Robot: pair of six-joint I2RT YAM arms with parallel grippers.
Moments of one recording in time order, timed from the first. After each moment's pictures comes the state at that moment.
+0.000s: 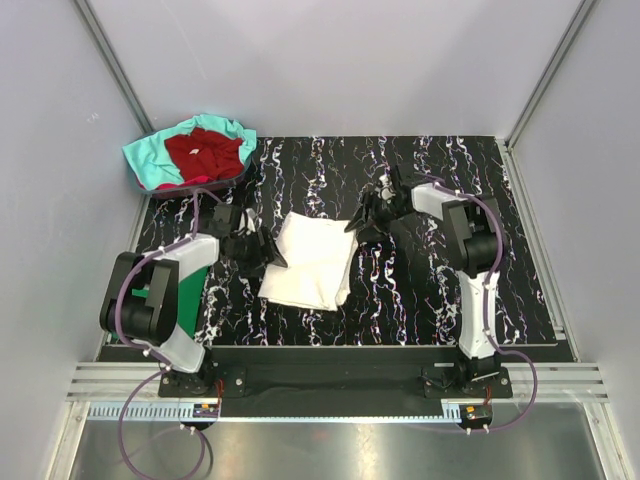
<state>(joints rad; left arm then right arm) -0.20 1.58 0.81 -0.34 0.44 -0.54 0.26 2.21 1.49 -0.45 -0.78 0.63</state>
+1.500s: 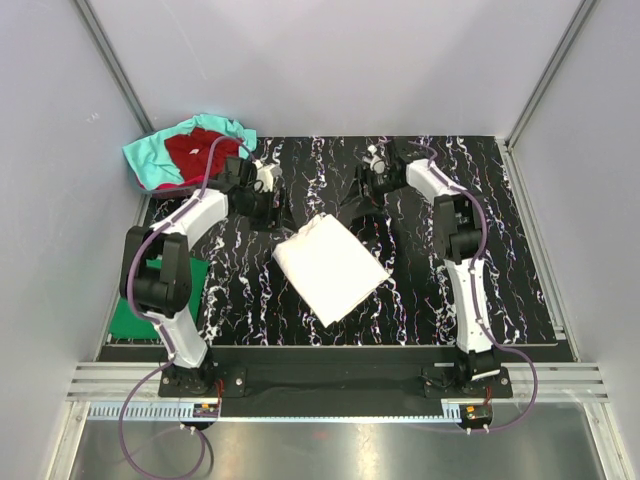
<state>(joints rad) -0.22 1.78 1.30 -0.56 0.60 -0.18 0.24 2.47 2.07 -0.72 -0.89 0.34</state>
